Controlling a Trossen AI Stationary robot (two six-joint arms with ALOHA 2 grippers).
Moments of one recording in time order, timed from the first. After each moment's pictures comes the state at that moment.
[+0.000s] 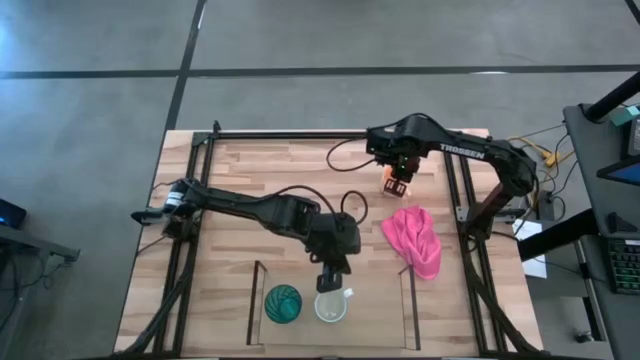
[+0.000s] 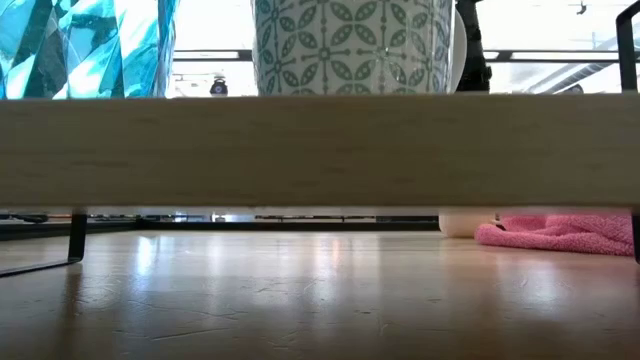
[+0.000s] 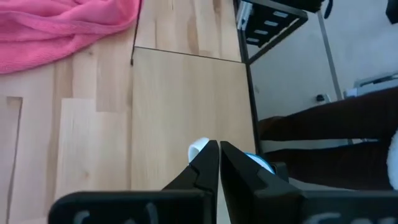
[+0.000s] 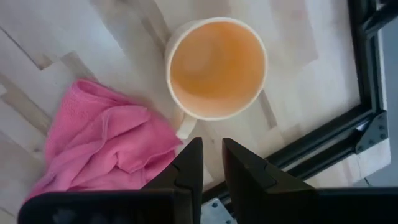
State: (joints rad) left arm -0.22 1.95 2.02 -0.89 0.25 -0.35; right arm -0.38 1.64 1.50 -1.51 0.16 0.12
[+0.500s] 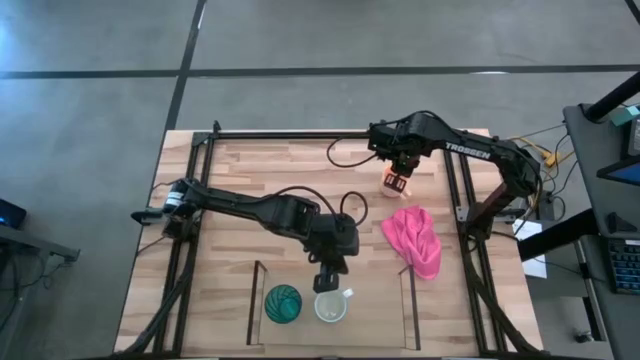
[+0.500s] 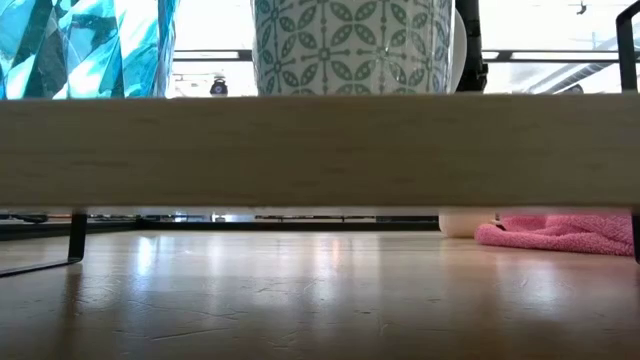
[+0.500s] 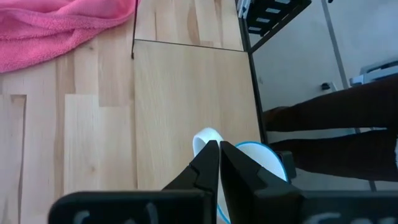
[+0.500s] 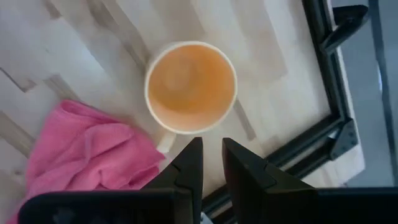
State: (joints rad) left arm -0.22 1.95 2.02 -0.92 0.25 -0.30; right arm -0.38 1.61 1.52 -1.48 0.23 0.11
